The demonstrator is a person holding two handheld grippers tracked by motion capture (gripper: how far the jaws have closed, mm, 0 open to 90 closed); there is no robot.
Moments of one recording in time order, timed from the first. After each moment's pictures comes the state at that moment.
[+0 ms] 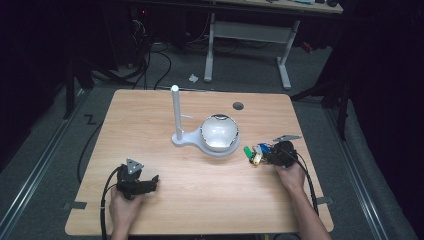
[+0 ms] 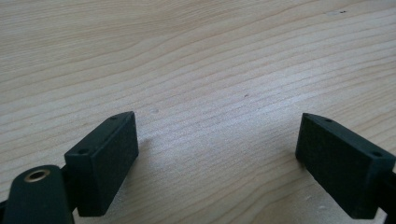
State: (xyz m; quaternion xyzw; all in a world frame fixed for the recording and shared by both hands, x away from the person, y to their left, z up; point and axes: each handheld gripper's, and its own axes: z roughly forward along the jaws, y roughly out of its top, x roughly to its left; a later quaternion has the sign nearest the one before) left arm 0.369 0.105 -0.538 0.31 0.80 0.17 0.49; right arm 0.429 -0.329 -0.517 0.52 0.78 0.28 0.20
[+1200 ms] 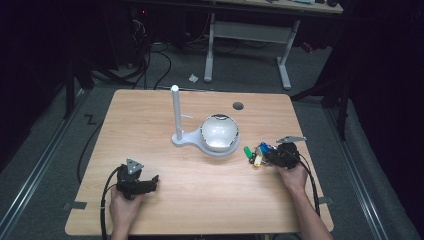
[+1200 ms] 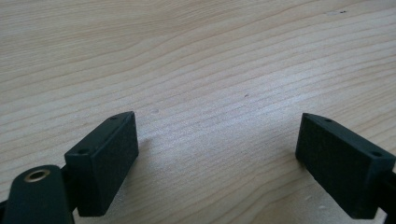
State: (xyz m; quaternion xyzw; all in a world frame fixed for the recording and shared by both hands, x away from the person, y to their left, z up) left arm 0.369 0.105 -0.537 0.31 0.80 0.17 0.49; right arm 0.423 -0.338 -0.515 0.51 0.78 0.31 0.18
